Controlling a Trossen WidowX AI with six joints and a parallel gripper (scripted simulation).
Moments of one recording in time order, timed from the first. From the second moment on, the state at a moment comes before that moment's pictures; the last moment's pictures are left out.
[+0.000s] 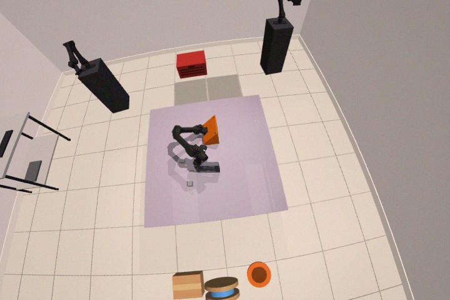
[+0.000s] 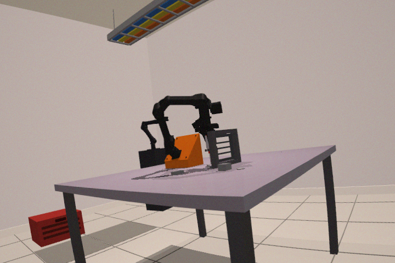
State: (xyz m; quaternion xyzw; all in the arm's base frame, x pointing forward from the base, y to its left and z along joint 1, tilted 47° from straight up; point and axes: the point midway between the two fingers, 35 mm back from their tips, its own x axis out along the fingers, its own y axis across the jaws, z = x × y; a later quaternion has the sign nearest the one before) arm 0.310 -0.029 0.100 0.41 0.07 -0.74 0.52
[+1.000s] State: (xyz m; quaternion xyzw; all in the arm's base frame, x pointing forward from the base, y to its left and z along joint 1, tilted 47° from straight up) arm 0.309 -0.027 0.099 0.19 0.34 -0.66 0.64
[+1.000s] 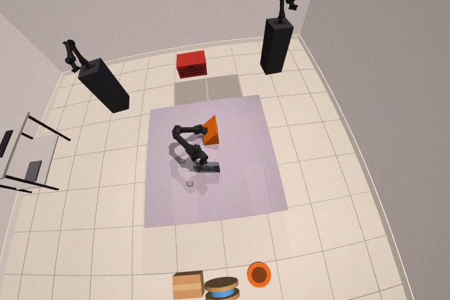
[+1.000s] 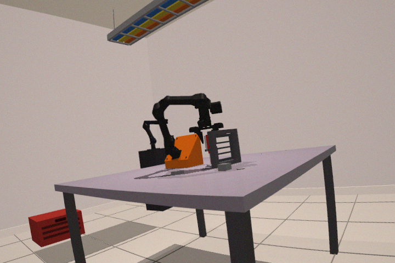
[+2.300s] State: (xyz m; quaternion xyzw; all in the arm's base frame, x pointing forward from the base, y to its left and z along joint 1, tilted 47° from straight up) arm 0.310 -0.029 0.099 -0.42 0.74 -0.10 0.52
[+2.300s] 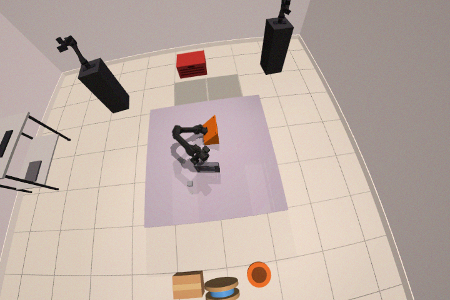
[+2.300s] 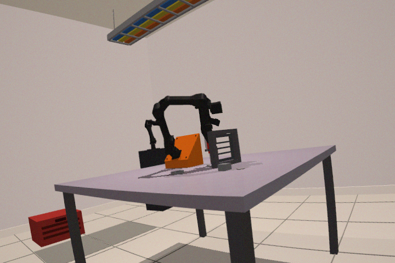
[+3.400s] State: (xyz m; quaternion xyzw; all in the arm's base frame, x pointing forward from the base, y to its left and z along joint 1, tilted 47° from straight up) arm 0.311 -0.029 0.099 -0.61 0.70 0.25 0.27
